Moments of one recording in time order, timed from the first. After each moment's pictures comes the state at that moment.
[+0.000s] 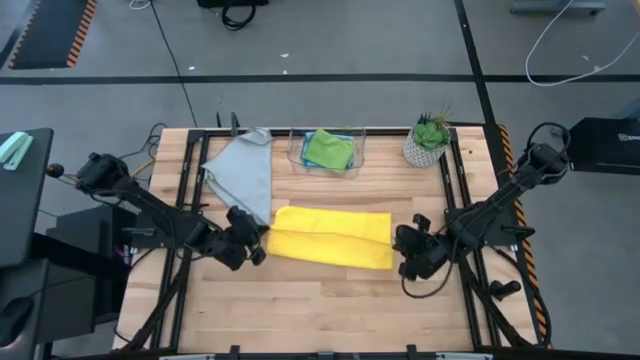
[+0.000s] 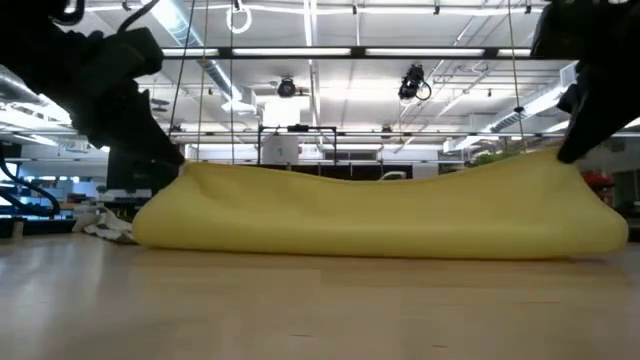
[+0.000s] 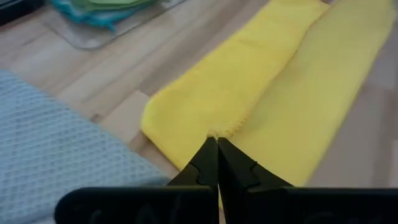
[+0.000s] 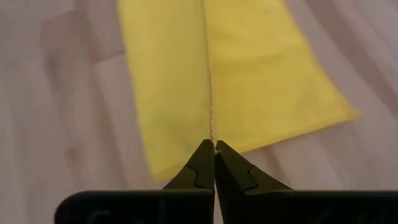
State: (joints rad) left arm -0.52 1.22 0.49 -0.18 -0.81 -0.86; right arm 0.64 1.22 0.69 -0.67 0.48 0.96
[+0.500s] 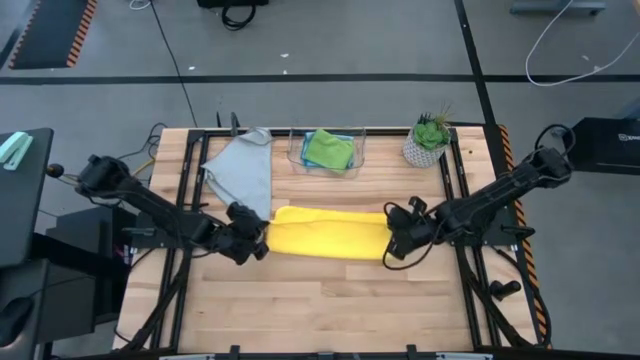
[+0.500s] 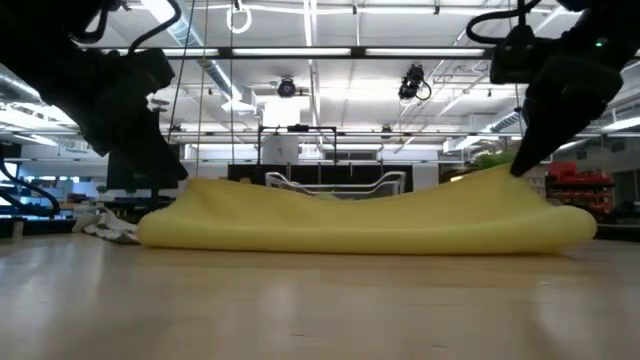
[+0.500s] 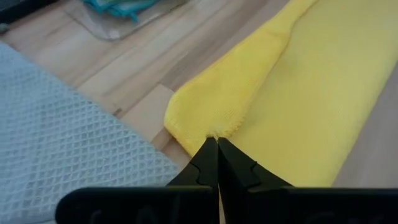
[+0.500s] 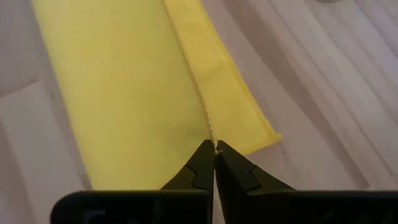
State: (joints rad) left arm -0.44 1.25 0.48 -0.20 -0.78 -0.85; right arm 0.40 1.22 0.69 -0.71 0.48 0.82
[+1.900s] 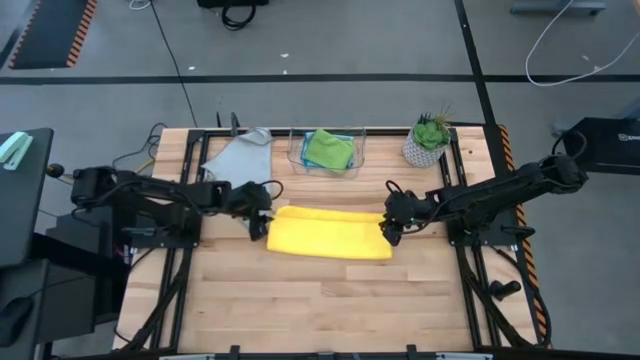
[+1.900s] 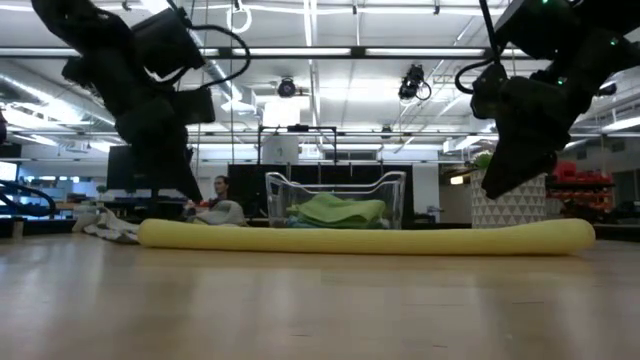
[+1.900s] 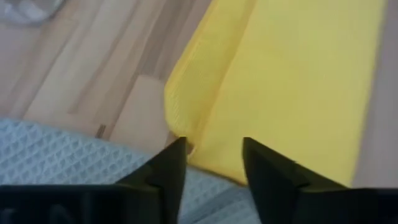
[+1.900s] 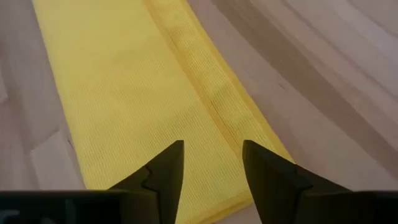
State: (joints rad) left arm 0.09 1.21 0.50 -0.19 -0.07 -0.20; right arm 0.11 1.10 0.48 -0.34 0.21 0.68
